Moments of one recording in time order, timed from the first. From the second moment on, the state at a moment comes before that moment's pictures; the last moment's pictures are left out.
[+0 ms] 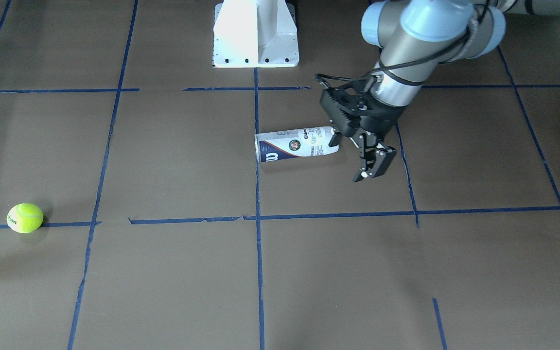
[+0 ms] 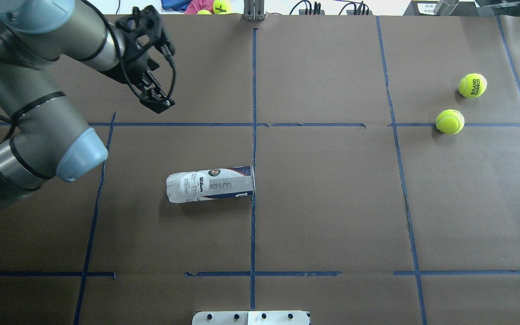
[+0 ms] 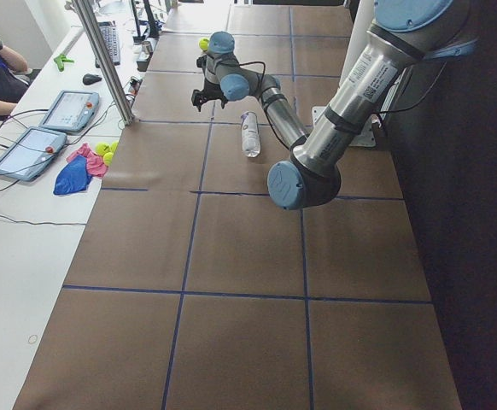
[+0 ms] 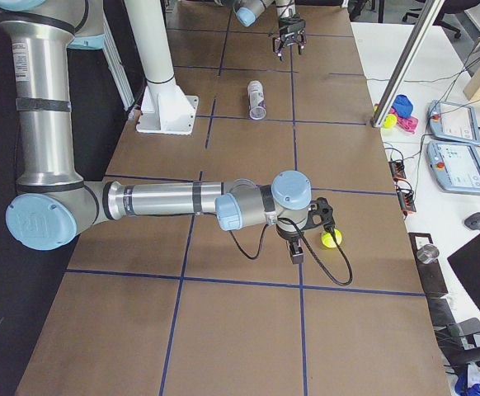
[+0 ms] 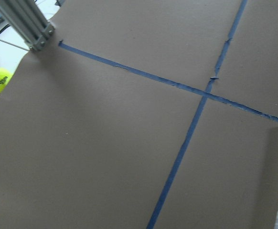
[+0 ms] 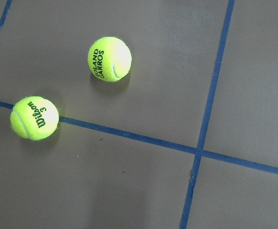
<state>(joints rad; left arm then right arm) -0.75 -2.25 -1.78 -1.63 -1.95 0.07 1.53 -1.56 1.64 -1.38 2.42 0.00</state>
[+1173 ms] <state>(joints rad) -0.40 -2.55 -1.49 -1.24 -1.61 0.10 1.52 -1.56 1.63 -1.38 2.41 0.02</state>
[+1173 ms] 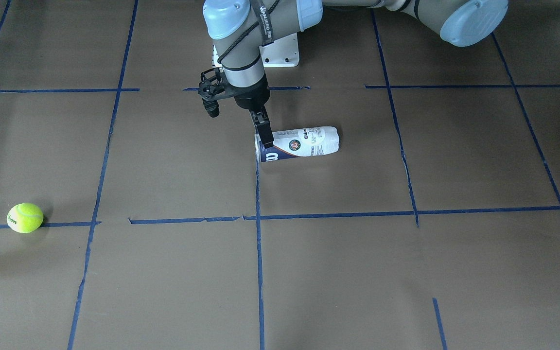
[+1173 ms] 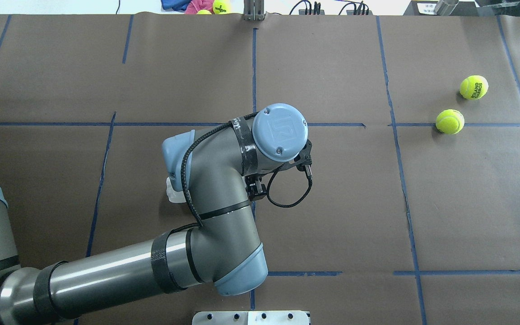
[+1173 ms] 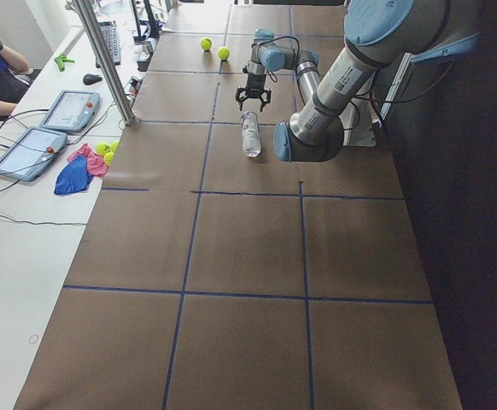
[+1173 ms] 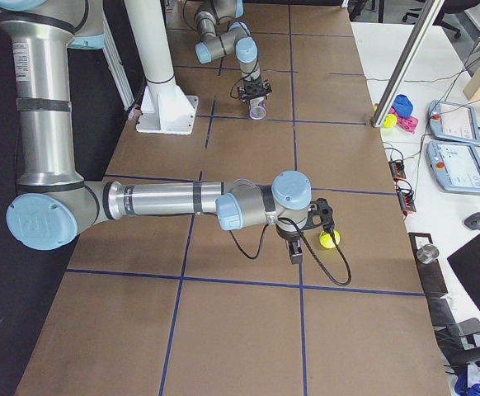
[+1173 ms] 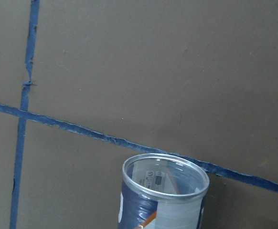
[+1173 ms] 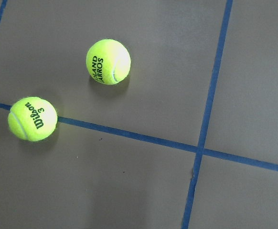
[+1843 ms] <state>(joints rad) -0.39 -2.55 -1.40 -1.31 -1.61 0.12 1.52 -1.56 1.63 -1.38 2.41 0.02</state>
